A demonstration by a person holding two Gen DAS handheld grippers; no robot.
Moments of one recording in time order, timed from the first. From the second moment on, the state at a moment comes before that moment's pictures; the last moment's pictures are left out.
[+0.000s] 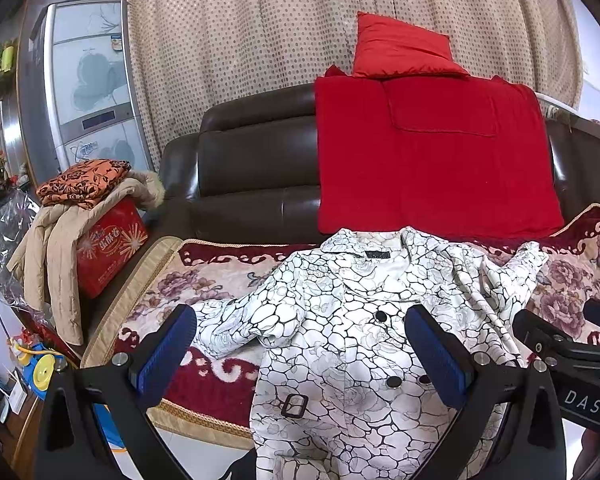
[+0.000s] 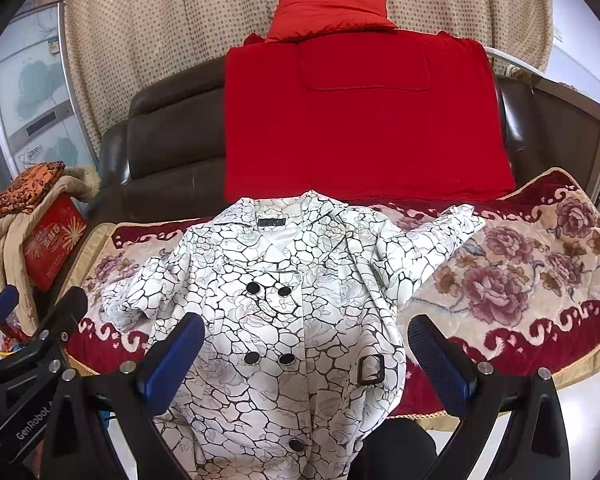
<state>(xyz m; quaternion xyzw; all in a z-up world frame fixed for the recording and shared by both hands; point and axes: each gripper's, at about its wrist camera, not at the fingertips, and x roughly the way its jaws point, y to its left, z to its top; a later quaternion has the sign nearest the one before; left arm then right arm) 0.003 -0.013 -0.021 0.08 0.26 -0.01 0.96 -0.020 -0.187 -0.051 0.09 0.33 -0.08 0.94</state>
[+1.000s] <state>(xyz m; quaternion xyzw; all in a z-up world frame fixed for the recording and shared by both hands) 0.026 -0.016 -0.032 0.09 0.28 0.01 0.96 -0.003 -0.204 -0.067 0.10 0.35 -0.09 0.93</state>
